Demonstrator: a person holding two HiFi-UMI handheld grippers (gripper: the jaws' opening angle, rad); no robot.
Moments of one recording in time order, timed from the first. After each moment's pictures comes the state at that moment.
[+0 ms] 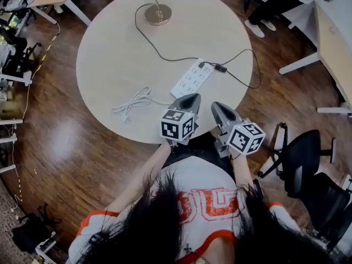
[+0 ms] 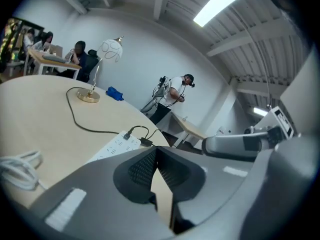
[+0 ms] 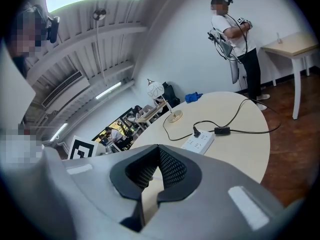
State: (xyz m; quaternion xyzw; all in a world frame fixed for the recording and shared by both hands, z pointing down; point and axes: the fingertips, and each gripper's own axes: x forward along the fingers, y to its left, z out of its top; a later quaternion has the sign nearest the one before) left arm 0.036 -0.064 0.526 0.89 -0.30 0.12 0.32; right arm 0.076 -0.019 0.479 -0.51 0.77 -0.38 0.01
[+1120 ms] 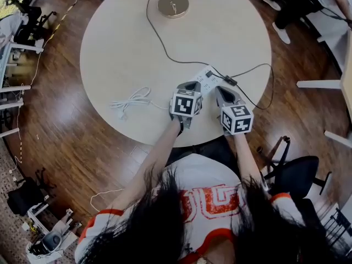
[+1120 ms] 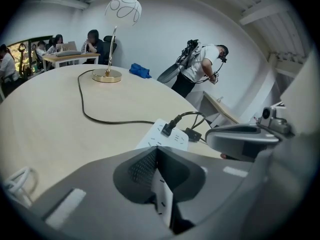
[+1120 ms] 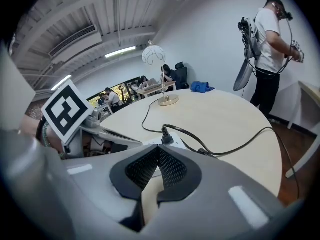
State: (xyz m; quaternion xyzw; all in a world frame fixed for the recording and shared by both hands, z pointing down) left arm 0.034 -0.155 0.623 0.79 -0.41 0.27 0.36; right arm 0.100 -0.133 0.579 -0.46 0.81 -0.29 -0.21
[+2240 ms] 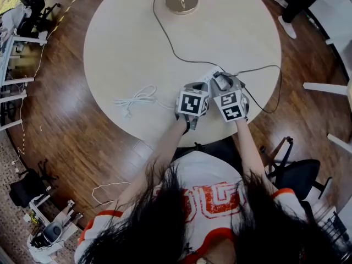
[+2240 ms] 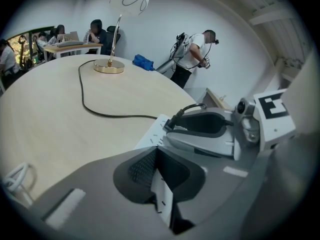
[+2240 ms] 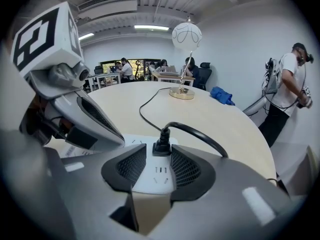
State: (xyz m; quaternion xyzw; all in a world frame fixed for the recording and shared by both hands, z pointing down) left arm 0.032 -0.150 0.629 0.77 -0.40 0.30 0.40; right arm 0.069 -0.179 0.617 -0.40 0.83 -0.14 -0.36
